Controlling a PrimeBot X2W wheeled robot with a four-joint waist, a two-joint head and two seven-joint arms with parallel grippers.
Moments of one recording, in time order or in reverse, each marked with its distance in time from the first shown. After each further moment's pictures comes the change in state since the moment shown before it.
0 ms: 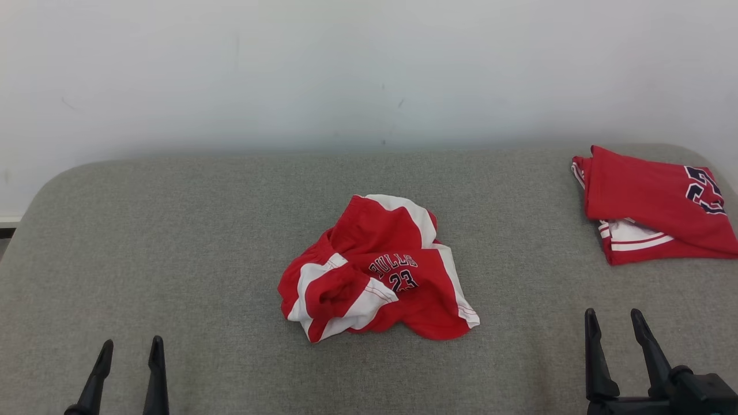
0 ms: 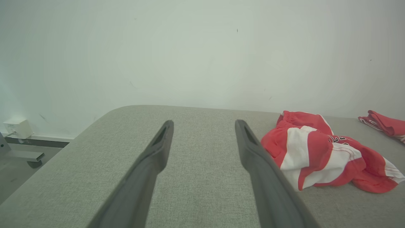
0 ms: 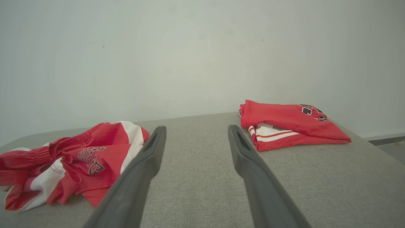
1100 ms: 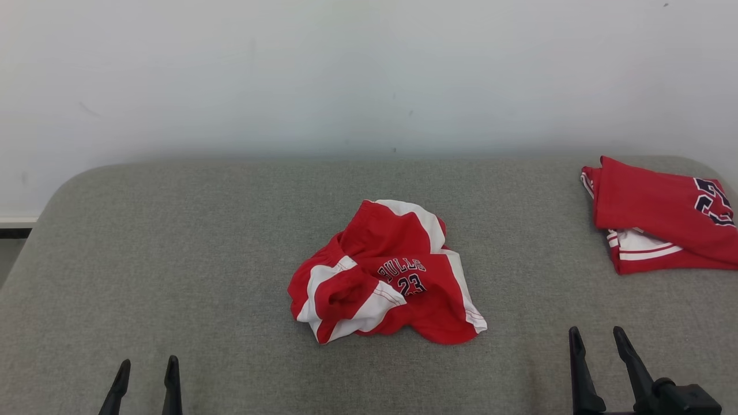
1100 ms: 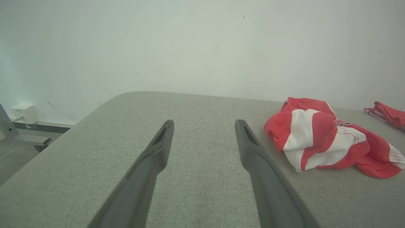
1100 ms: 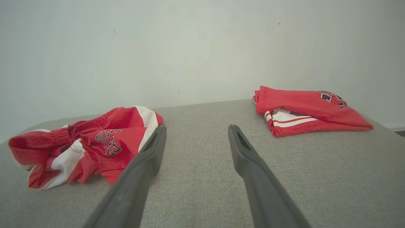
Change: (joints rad) left arm 0.017 -0.125 0.090 0.094 0.119 -0.102 0.000; right arm 0.032 0.001 0.040 0.035 0.012 0.000 0.008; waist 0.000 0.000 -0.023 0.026
